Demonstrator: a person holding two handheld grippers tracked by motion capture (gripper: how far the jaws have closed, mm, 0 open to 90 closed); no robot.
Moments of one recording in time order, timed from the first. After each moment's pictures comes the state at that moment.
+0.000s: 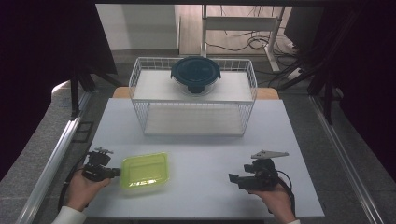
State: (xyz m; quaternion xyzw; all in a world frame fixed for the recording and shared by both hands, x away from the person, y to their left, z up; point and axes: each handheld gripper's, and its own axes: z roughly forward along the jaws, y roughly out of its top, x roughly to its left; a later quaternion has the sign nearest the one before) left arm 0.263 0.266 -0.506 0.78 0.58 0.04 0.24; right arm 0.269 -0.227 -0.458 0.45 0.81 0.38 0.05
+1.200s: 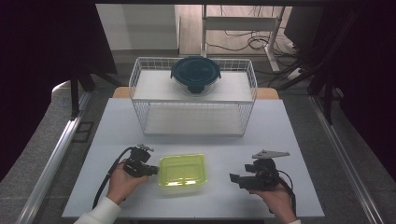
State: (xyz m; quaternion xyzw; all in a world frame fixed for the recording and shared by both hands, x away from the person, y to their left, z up) left arm 0.288 0.164 -0.502 0.82 0.51 -0.01 0.27; right arm 0.269 -0.229 -0.457 0.45 0.81 0.37 0.05
